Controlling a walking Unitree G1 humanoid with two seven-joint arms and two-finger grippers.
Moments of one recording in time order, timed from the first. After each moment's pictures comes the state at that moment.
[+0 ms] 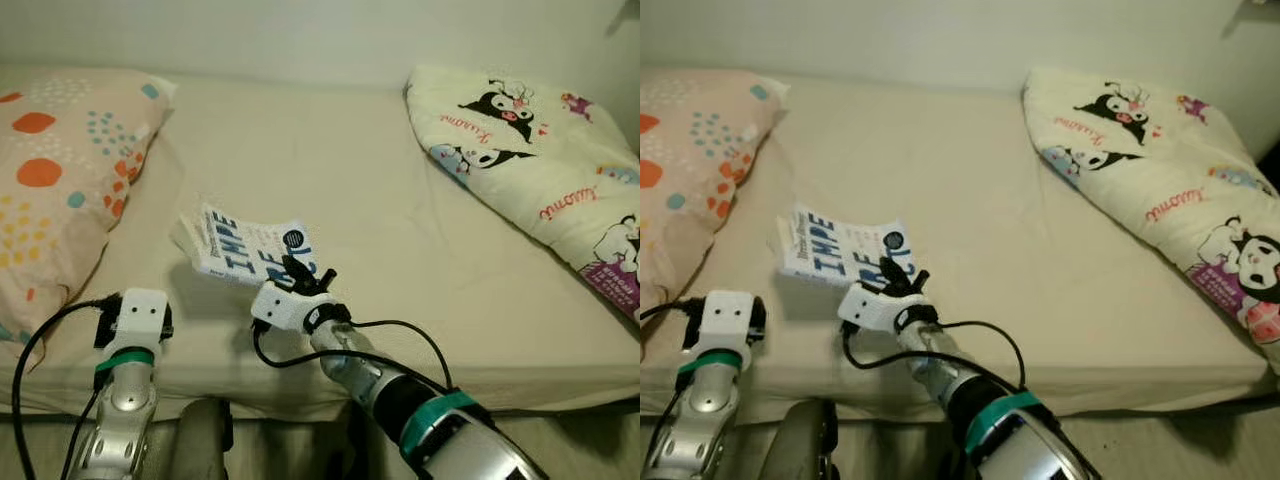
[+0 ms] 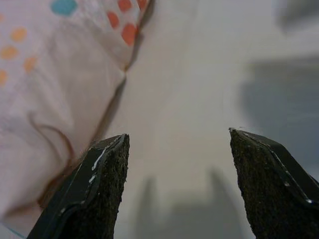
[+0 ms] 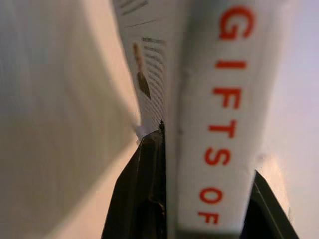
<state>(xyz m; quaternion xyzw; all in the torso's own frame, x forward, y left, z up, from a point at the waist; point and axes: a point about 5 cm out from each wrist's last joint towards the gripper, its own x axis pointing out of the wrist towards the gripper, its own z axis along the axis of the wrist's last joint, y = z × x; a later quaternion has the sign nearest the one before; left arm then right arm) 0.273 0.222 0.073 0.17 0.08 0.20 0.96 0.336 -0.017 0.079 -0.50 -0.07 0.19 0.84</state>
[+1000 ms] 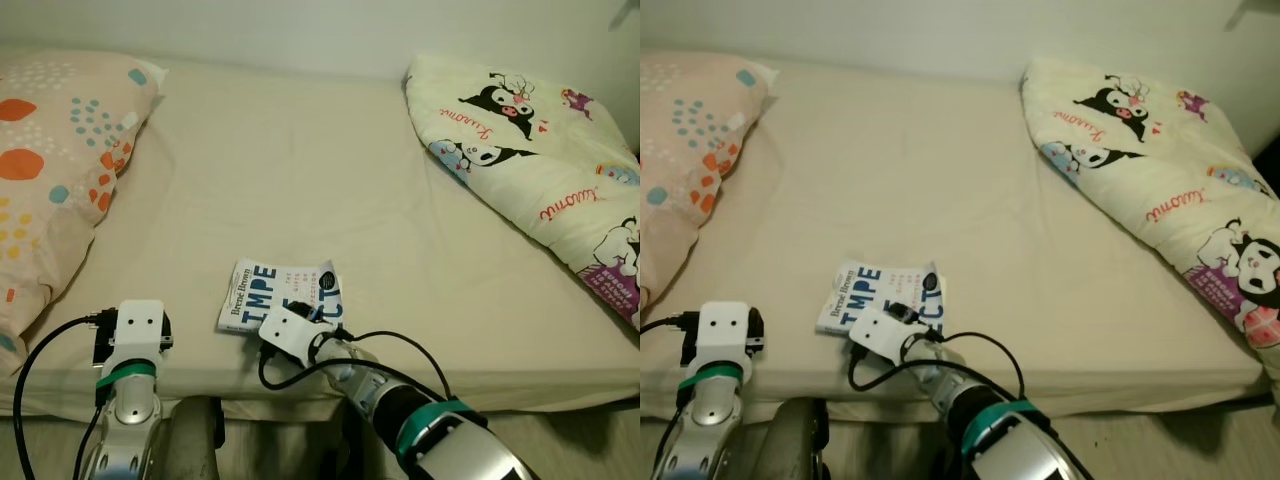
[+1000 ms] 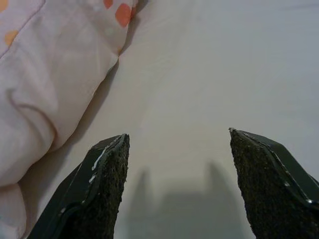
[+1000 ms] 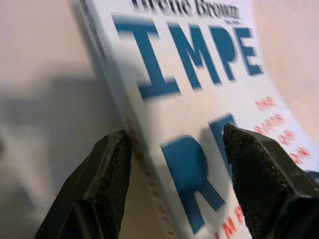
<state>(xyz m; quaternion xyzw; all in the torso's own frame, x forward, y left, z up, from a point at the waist) 0.271 0.215 0.075 0.16 0.08 0.20 0.96 0.312 -0.011 0.044 -0.33 0.10 0.36 0.86</state>
